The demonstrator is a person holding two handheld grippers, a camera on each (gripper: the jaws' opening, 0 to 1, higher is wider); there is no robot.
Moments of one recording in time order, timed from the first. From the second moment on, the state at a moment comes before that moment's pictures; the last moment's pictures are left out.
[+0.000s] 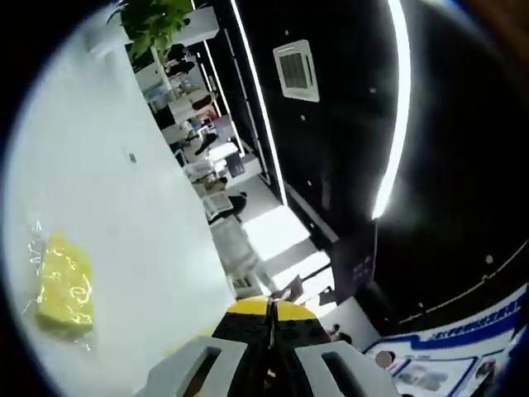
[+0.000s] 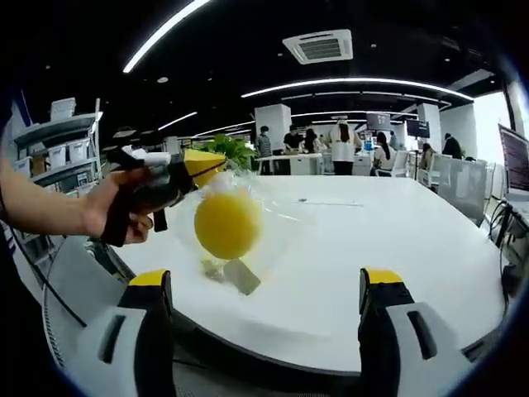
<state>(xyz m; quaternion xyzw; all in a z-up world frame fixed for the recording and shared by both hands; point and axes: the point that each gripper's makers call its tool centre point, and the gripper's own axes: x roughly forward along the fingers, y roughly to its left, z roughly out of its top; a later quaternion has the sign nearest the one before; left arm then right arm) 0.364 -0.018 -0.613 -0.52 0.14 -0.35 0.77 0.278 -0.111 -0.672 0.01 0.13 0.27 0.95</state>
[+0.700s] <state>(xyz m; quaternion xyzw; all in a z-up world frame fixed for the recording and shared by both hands) 0.446 -0.028 -0.700 -0.54 0.15 -0.15 0.82 0.283 -0.115 -0.678 0.01 0.14 0.26 0.96</state>
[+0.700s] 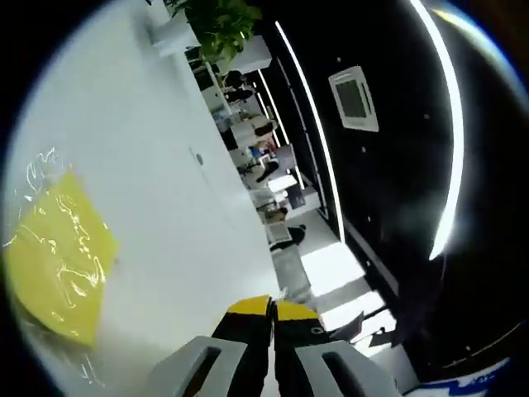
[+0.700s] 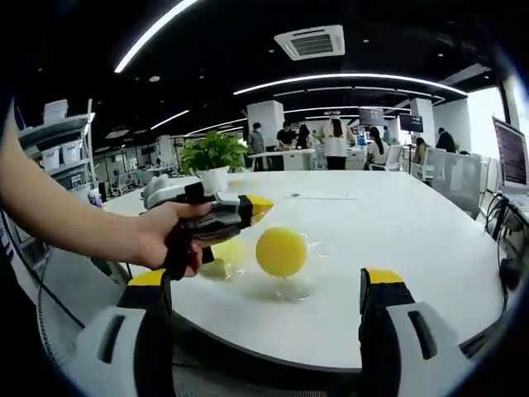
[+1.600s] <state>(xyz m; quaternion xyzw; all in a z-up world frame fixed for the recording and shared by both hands) 0.470 -0.012 -0.764 -0.40 0.23 -0.08 0.88 0.286 -0.119 -0.693 0.00 0.18 0.24 0.96</state>
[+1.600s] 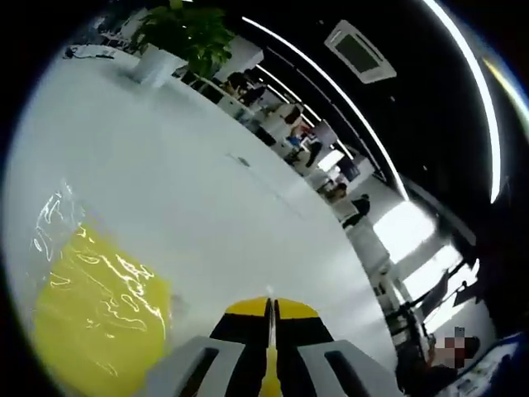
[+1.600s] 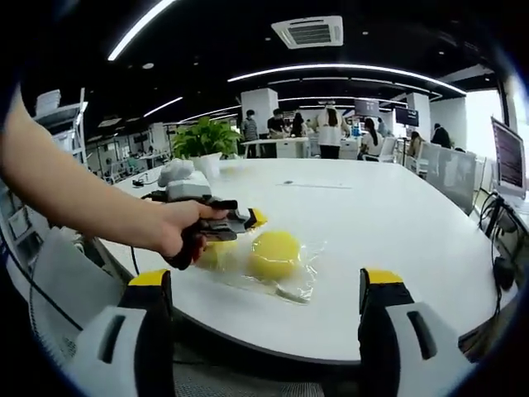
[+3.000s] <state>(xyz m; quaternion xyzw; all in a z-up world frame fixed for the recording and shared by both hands) 0.307 0.111 -0.657 0.02 0.14 -0.27 0.95 0.284 -0.116 -0.701 -0.04 0.19 0.24 0.95</state>
